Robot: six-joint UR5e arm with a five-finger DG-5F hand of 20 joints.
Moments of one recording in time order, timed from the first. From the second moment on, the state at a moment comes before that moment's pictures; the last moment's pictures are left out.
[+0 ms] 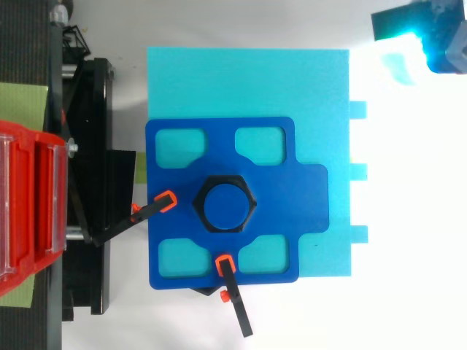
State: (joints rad) arm 0.29 -1.87 -1.18 -3.46 -1.05 -1.49
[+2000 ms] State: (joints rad) arm 0.29 -1.87 -1.18 -3.46 -1.05 -1.49
